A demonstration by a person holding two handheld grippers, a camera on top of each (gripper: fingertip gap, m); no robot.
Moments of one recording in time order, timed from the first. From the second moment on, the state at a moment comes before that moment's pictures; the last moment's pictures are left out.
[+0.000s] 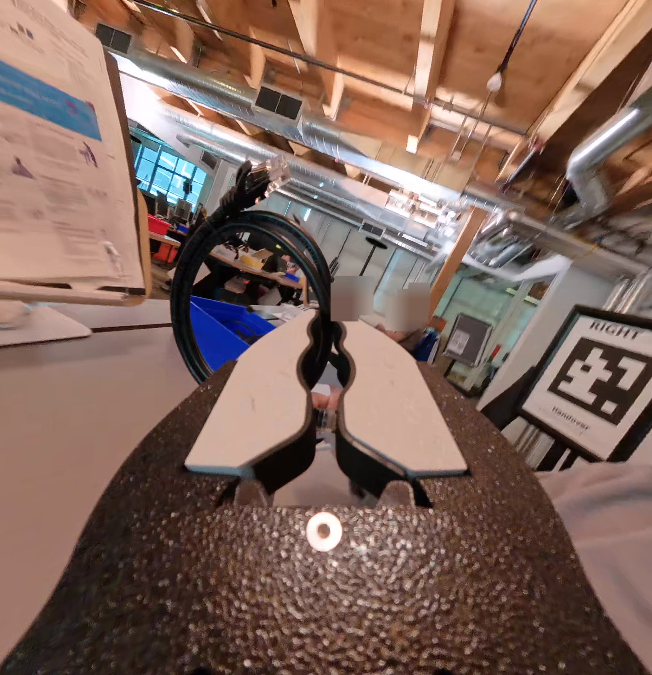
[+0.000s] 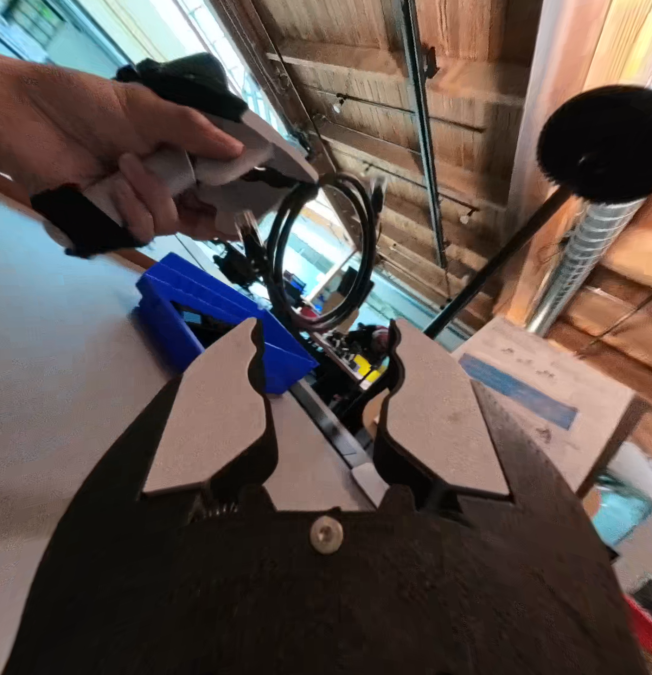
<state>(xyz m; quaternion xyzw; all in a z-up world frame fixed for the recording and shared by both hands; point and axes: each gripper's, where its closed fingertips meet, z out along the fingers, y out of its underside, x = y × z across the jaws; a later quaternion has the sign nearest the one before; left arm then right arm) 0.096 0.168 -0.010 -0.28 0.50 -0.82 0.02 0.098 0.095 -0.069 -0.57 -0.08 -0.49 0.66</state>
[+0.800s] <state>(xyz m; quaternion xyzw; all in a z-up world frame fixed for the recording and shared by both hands) 0.092 0.139 -0.030 -0.23 0.63 -0.70 0.25 0.119 0.091 -0.088 -0.59 -0.12 -0.60 0.53</state>
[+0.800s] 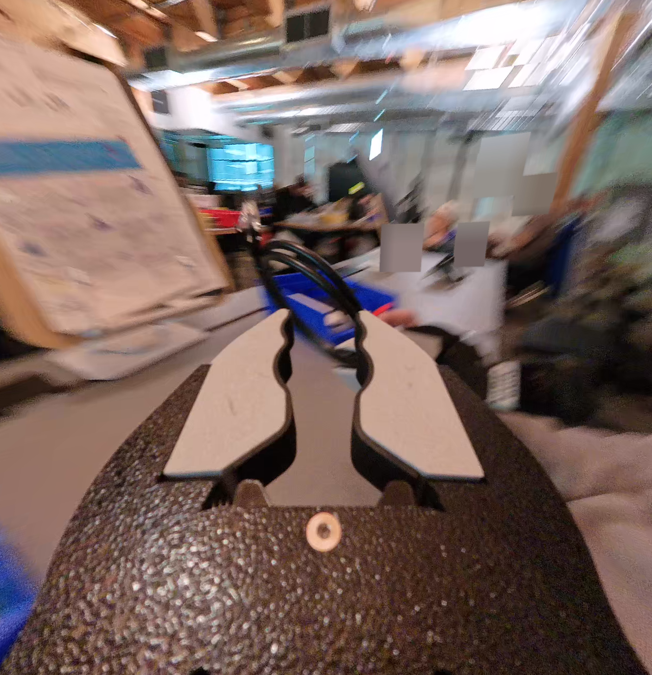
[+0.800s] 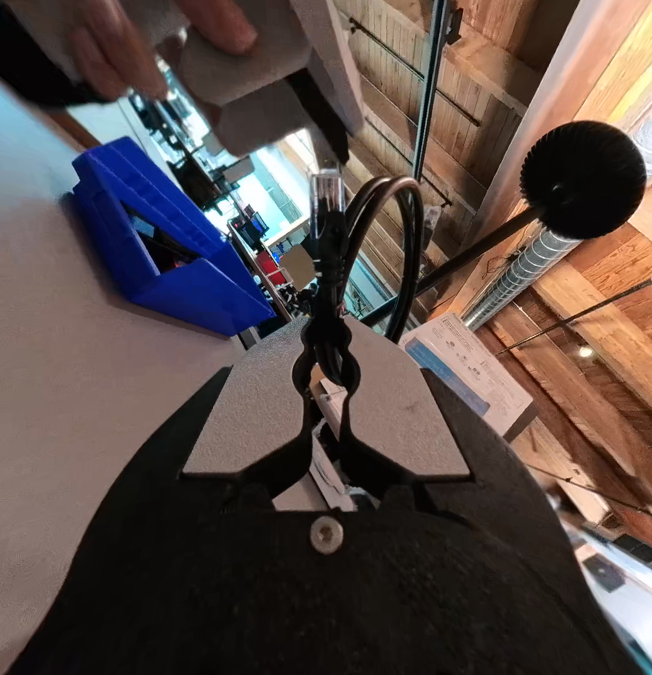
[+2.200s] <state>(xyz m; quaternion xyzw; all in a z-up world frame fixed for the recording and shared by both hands) 0.128 0.188 -0.047 -0.08 0.60 -0.38 0.70 0.081 0.096 -0.092 -0.47 0.17 0.48 0.72</state>
